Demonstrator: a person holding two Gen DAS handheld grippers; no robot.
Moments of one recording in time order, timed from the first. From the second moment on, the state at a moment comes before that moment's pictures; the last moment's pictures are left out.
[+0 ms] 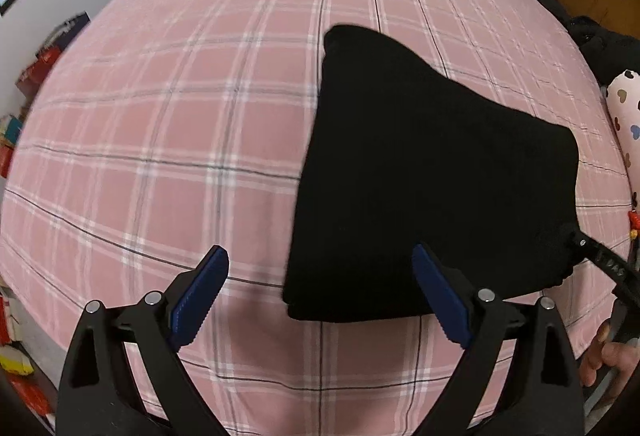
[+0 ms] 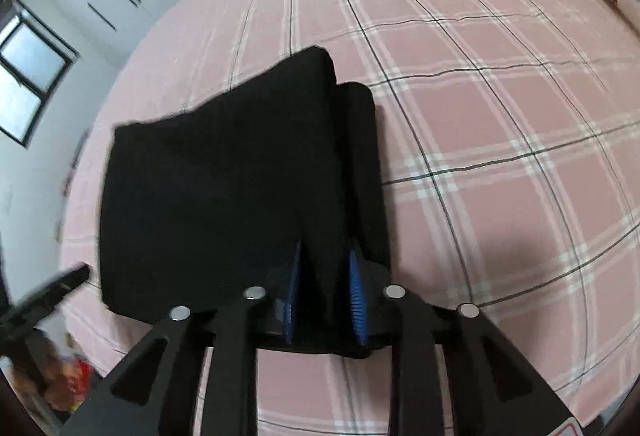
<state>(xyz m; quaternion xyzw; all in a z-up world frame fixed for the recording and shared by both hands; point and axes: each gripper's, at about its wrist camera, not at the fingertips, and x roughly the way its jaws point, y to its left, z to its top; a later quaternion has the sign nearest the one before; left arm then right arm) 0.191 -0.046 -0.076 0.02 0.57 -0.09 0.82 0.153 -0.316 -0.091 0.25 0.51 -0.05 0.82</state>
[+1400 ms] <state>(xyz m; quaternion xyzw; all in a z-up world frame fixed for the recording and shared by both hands) 0.187 0.041 -0.147 -0.24 0.64 -0.16 0.72 0.133 -0.265 -0.102 0.27 0.54 0.00 0.80</state>
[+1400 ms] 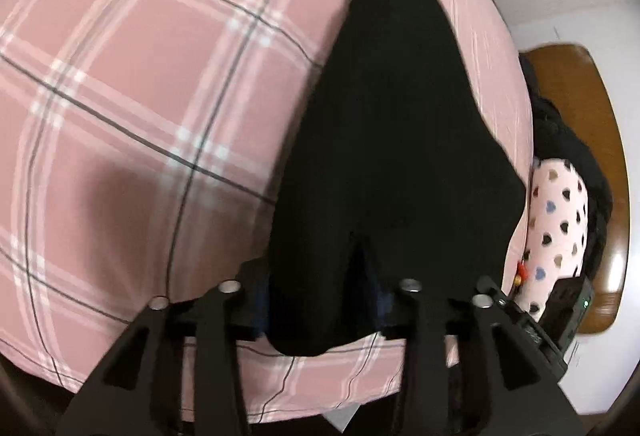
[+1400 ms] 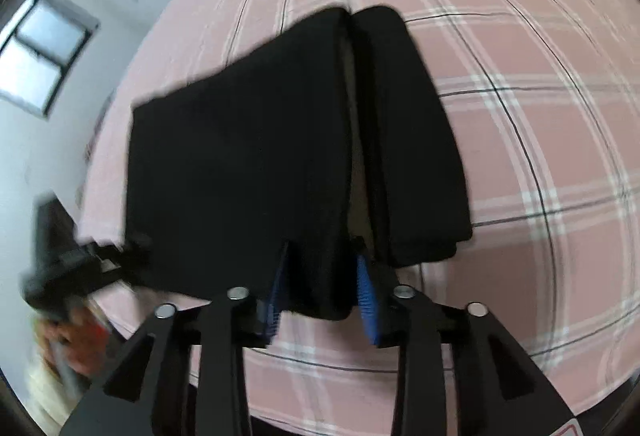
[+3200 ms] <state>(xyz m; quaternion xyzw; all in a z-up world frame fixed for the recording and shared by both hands) 0.162 0.085 0.003 -0.19 0.45 -0.10 0.87 0.081 -0.319 -0.110 0.24 0.58 -0.11 0.77</state>
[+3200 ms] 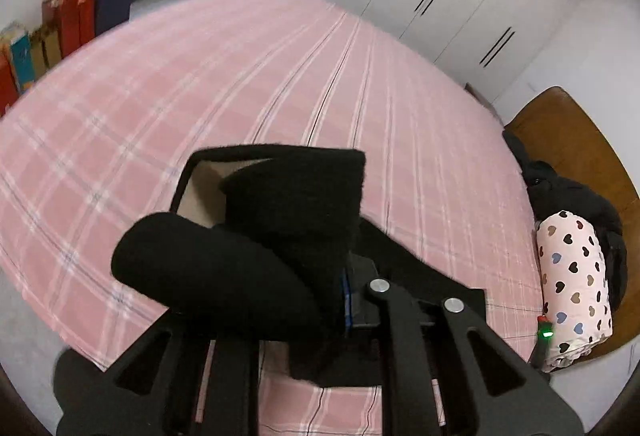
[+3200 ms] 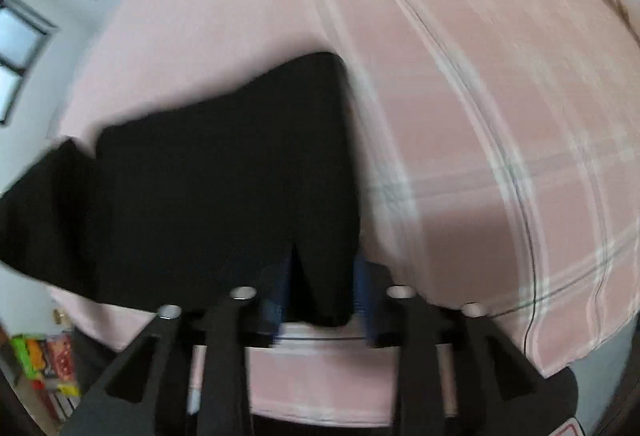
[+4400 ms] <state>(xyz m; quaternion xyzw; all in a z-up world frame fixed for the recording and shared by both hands) 0.150 0.150 -0.021 -0.26 0.45 -0.09 0.85 0.159 -0.046 -0.076 0.05 0.56 0.13 0.82</state>
